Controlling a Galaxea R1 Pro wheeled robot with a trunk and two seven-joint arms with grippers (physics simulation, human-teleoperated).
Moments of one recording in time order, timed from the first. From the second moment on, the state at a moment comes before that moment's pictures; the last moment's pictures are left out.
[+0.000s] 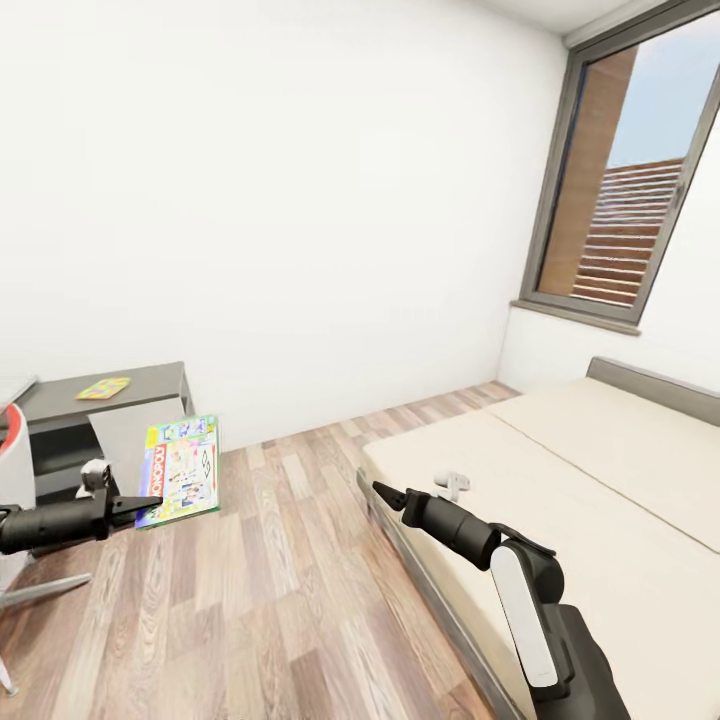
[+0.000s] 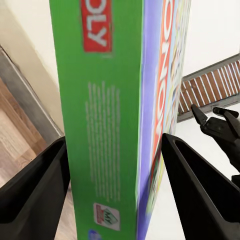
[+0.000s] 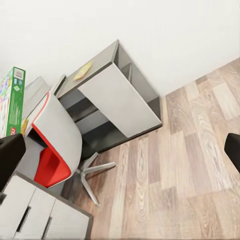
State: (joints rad) left arm -0.73 0.57 0.20 -0.61 0.04 0.92 -1.57; right arm -0.33 0.13 0.01 -1.55 -0.43 0.74 0.36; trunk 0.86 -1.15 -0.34
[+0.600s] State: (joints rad) left arm -0.73 0.57 0.20 -0.61 0.04 0.92 -1.57; right arm -0.33 0.13 0.01 -1.55 -0.43 0.74 0.36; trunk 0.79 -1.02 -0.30
